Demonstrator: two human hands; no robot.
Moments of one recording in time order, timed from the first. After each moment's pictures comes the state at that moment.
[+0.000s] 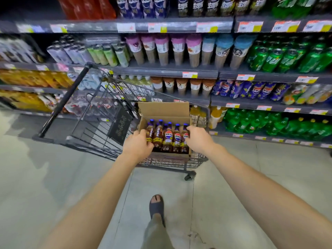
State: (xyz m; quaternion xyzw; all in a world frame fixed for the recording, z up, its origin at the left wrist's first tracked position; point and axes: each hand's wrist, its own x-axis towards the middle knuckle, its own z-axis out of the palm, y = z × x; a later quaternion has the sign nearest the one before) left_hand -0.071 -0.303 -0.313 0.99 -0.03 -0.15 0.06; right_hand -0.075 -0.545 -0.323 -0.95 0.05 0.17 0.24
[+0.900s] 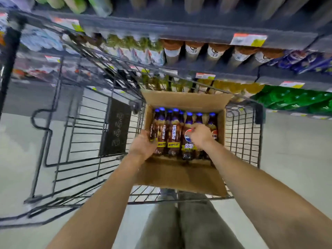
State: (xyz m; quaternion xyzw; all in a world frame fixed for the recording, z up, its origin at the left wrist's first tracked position) left_hand 0.180 -0.239 -0.516 0.88 0.16 -0.38 0.23; right_hand 0.185 -0.459 -0.541 -0.84 0.24 0.36 0.31
